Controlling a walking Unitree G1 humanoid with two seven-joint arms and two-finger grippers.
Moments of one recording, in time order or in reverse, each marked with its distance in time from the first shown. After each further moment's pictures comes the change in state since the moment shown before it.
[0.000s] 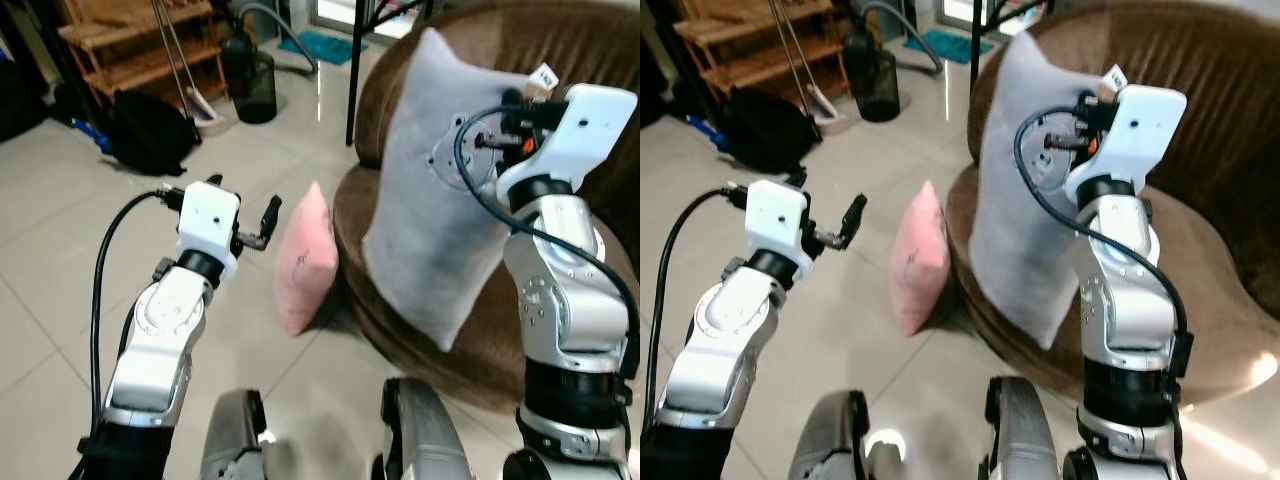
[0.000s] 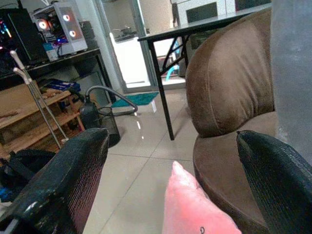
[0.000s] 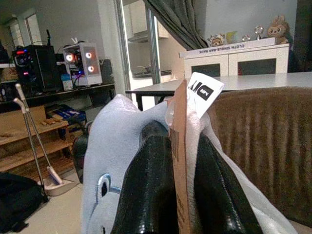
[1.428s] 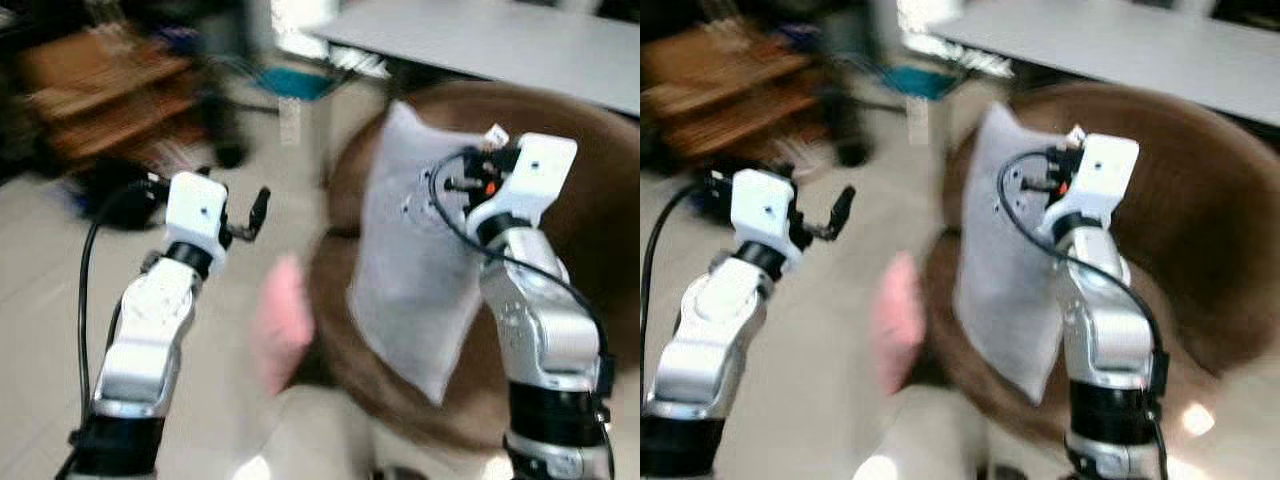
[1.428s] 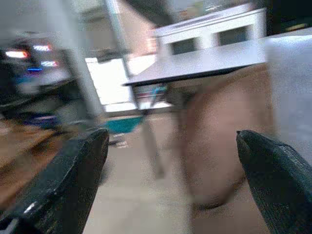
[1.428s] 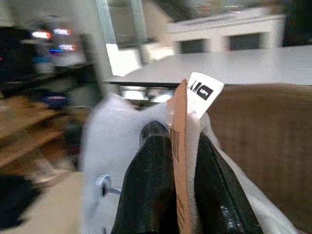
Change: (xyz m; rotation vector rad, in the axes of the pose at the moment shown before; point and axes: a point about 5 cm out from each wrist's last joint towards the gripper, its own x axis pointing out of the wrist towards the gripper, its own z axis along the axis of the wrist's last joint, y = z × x) left arm 0.006 0.003 0.002 -0.017 -0.007 -0.004; right arm -0.018 -0.002 -0.049 0.039 0.230 -0.001
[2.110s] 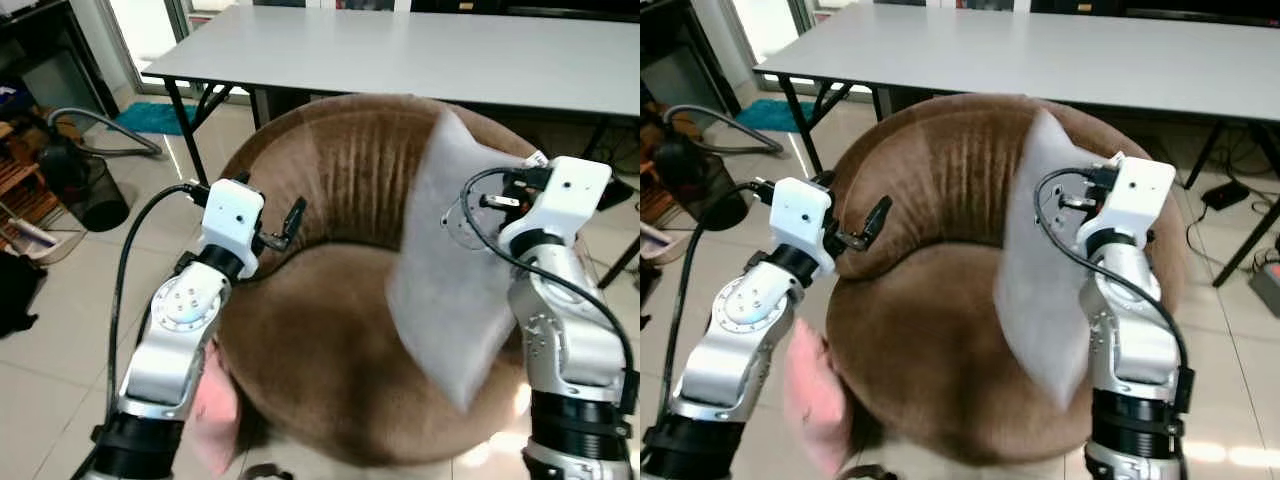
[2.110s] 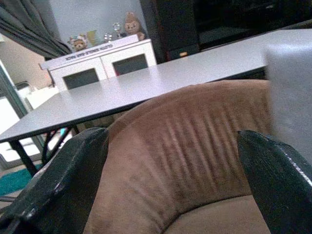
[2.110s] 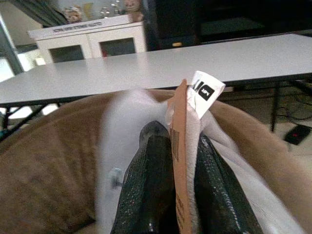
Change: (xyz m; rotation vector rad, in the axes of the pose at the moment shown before) left arm 0.002 -0.016 0.001 0.018 -0.004 -0.097; right arm -0.004 -0.021 -0.011 -0.026 0.040 -0.093
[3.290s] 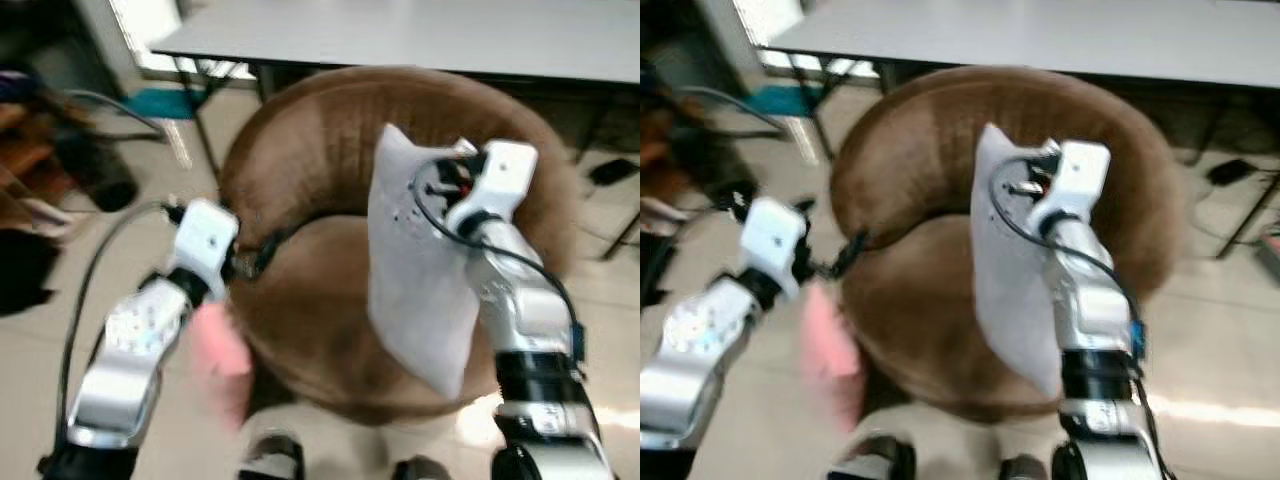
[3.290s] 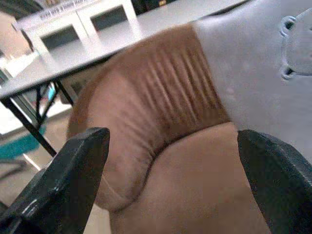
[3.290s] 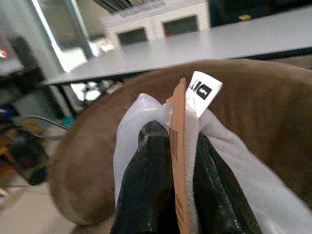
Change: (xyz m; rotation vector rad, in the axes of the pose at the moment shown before) left arm -0.028 0.015 -0.013 0.021 0.122 -0.100; right arm 0.035 0.045 -0.003 0.085 -0.008 0.247
